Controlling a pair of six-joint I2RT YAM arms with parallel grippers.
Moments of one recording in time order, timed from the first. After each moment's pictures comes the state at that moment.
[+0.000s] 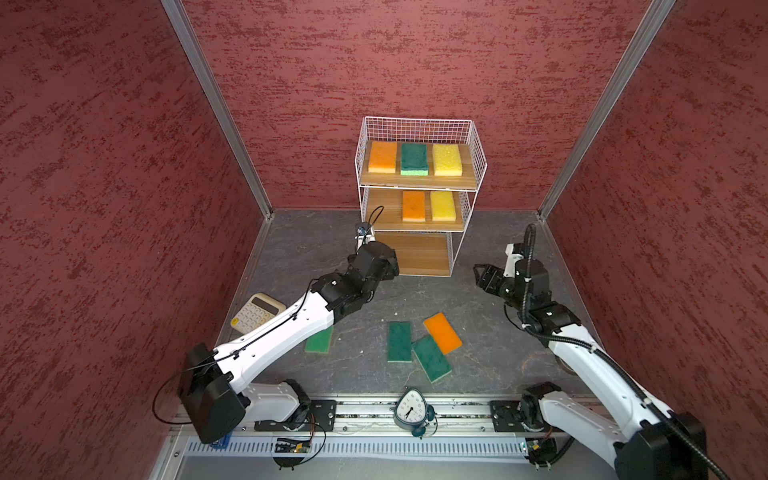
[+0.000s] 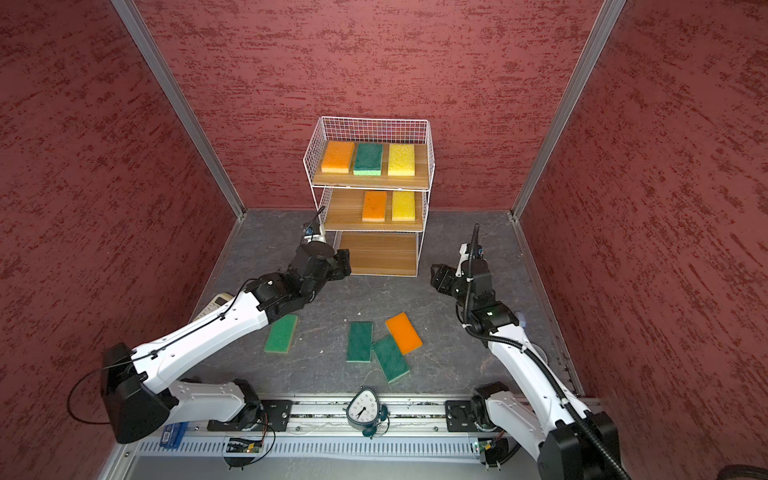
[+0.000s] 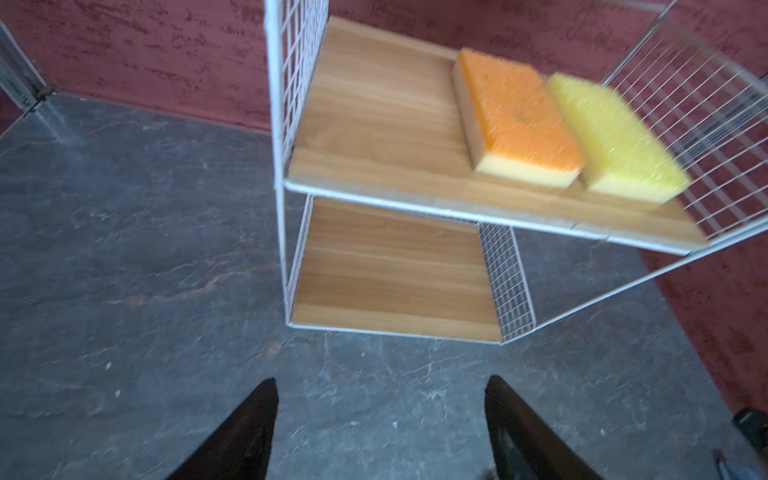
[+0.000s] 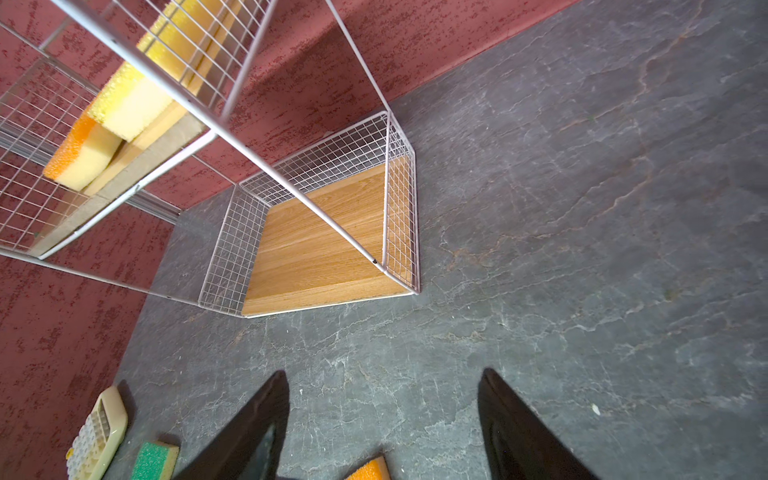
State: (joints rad) left arm -0.78 1.27 1.10 -0.47 -0.51 -0.63; right arm 0.27 1.00 0.70 -0.19 -0.04 0.59
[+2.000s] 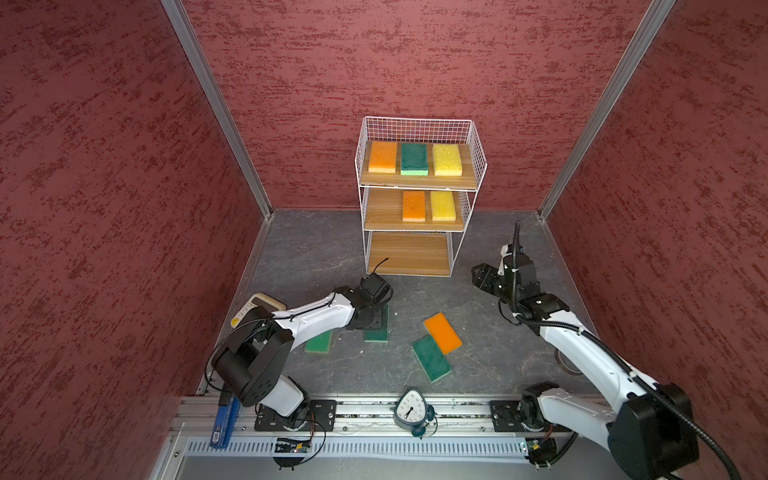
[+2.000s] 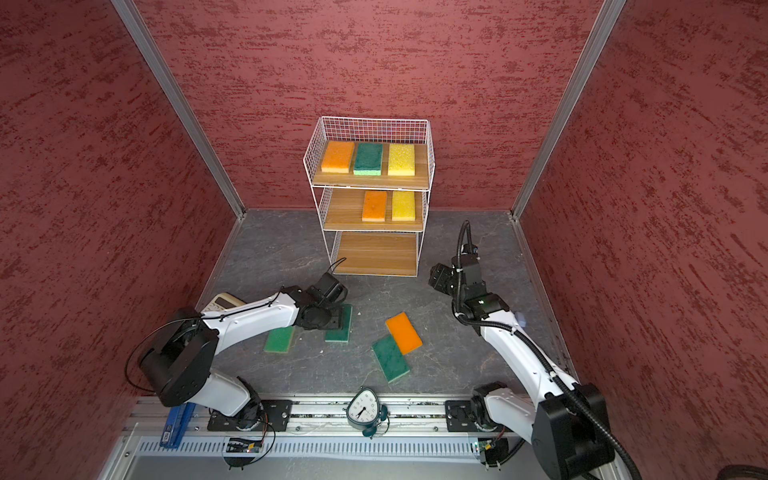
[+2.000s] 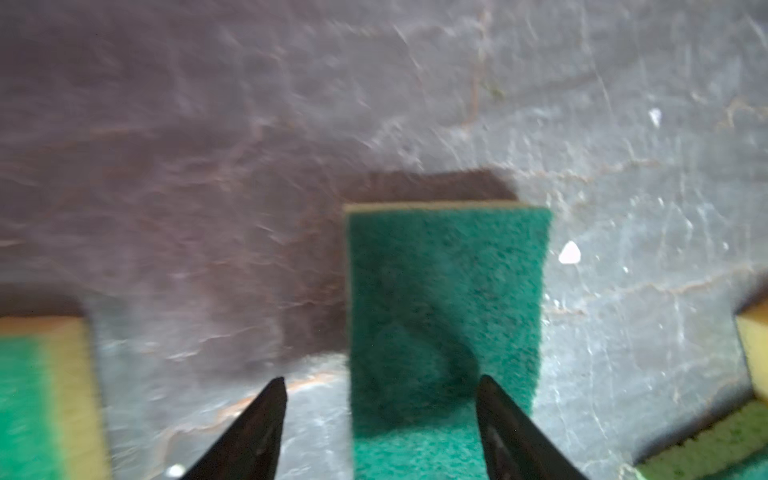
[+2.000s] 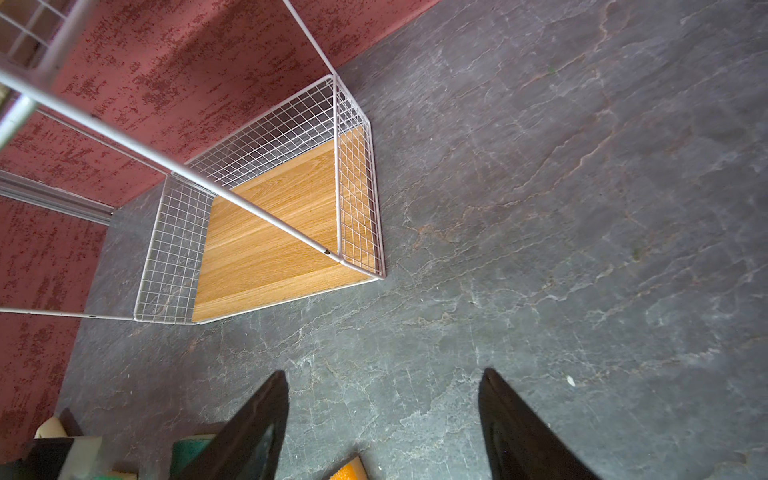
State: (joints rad) left arm -0.68 1.53 0.90 -0.66 -0.14 -0.63; right arm 0.29 1.12 0.74 -0.25 0.04 0.64
